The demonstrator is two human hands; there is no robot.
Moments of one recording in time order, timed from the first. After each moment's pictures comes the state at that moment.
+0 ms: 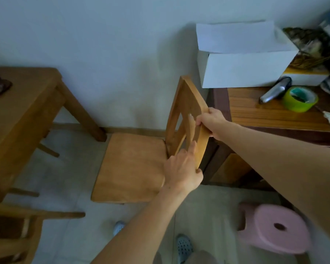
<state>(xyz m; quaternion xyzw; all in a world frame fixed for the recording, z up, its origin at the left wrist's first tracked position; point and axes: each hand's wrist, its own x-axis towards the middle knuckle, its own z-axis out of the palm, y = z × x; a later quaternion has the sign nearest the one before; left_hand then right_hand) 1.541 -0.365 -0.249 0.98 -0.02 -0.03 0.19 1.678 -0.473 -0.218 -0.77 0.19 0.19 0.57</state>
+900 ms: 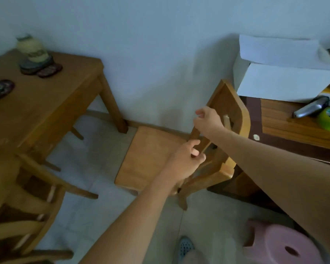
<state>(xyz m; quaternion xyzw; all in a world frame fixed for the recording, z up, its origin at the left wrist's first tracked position) 1.508 -0.278 -0.221 0.85 0.07 -0.13 0.50 1.627 -0.368 -0.196 -0.90 -0.01 0.13 0.43</state>
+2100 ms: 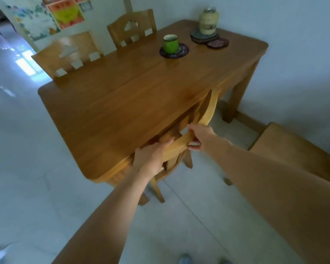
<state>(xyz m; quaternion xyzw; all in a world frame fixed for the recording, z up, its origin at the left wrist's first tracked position) 1.072 0.229 -0.239 0.96 0.28 -0.07 0.03 1.247 0.157 -0.227 -0.71 0.06 0.45 0.53</state>
